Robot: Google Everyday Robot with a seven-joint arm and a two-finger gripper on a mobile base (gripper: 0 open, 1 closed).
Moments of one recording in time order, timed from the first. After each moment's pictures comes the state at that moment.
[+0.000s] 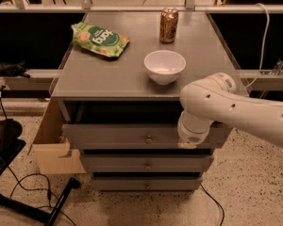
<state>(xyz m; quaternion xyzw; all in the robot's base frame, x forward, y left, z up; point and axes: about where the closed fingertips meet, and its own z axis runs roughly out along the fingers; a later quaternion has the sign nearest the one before) 0.511 -0.149 0.644 -0.67 0.74 -0.01 0.06</state>
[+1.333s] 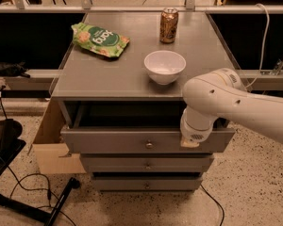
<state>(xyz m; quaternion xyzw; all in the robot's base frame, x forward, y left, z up) 0.507 -0.152 0.660 -0.67 0.74 -0.01 0.06</state>
